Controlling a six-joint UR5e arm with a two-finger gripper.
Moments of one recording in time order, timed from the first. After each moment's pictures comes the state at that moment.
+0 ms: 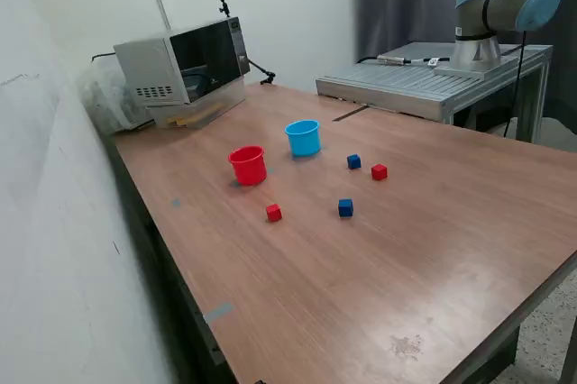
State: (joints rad) arm -0.07 -1.75 1.67 -1.19 -1.57 3.16
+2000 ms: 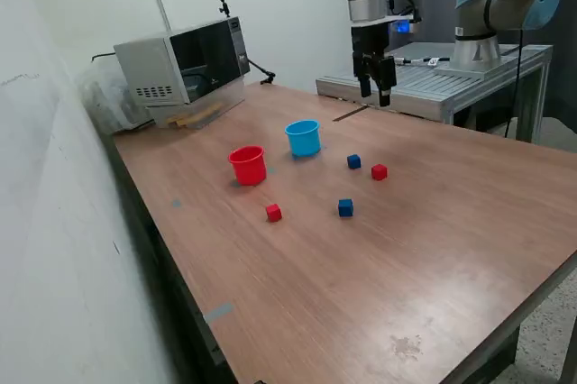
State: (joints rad) arm 0.00 -1.23 1.81 -2.19 -1.56 3.46
